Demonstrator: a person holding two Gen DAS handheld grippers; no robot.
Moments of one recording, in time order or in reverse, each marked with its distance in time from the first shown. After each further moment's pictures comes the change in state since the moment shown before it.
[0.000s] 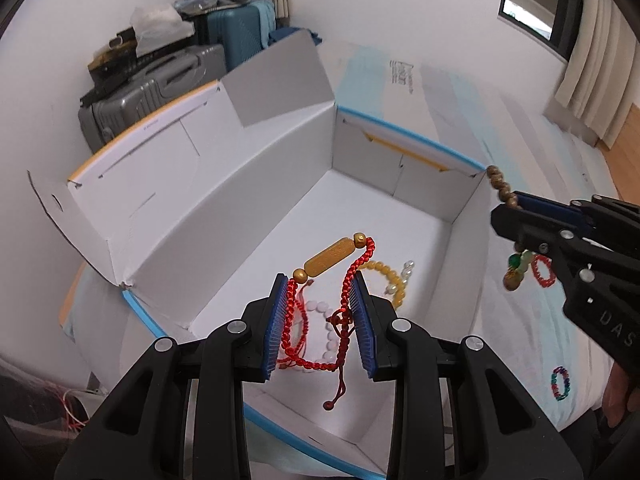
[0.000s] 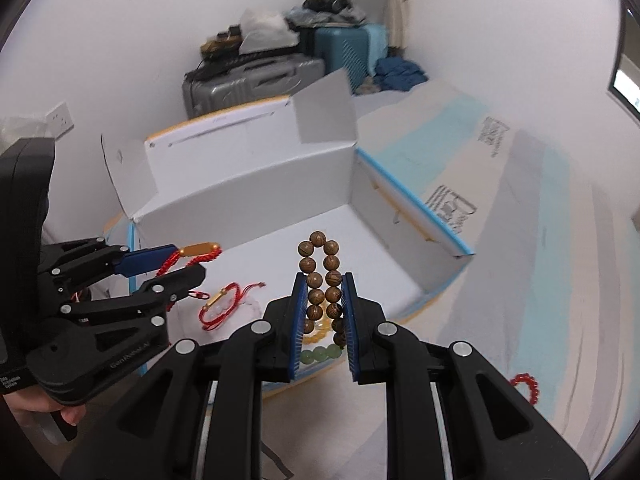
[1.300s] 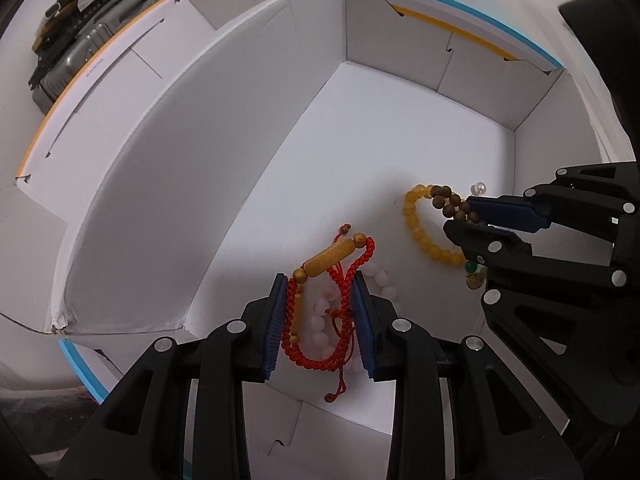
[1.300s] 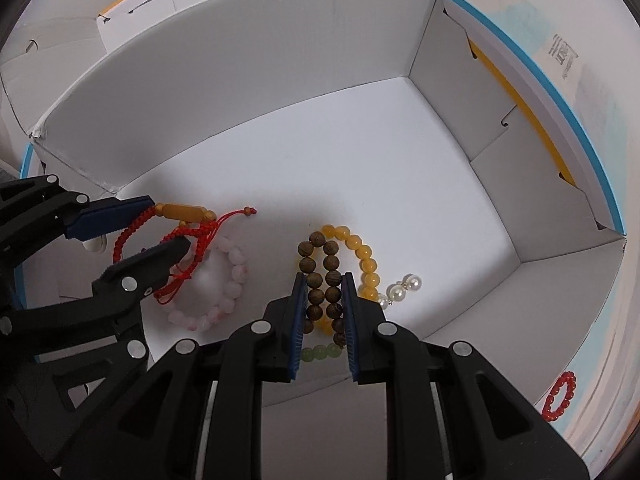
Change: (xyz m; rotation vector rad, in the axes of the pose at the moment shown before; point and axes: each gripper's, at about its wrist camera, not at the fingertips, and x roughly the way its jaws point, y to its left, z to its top) left arm 0.107 0.018 0.002 0.127 0.347 0.047; right arm 0.159 0.022 -0.009 -0.063 0.434 0.020
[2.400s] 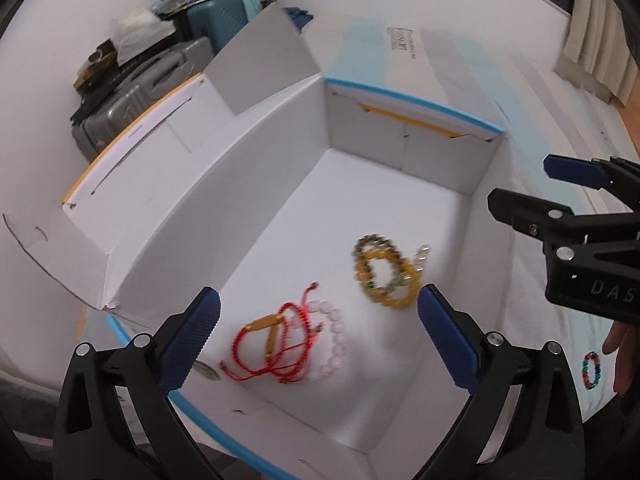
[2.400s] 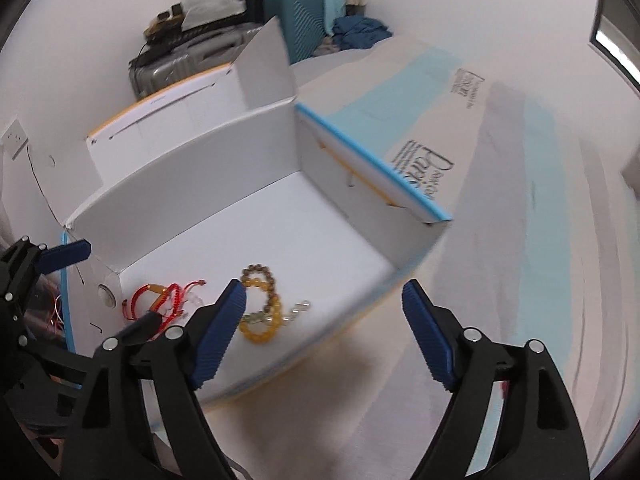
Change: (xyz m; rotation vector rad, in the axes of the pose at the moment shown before) left arm -0.077 -0.049 -0.008 -0.027 -0.263 0.055; right arm -0.107 -0.083 -0.054 0.217 -0.360 -0.088
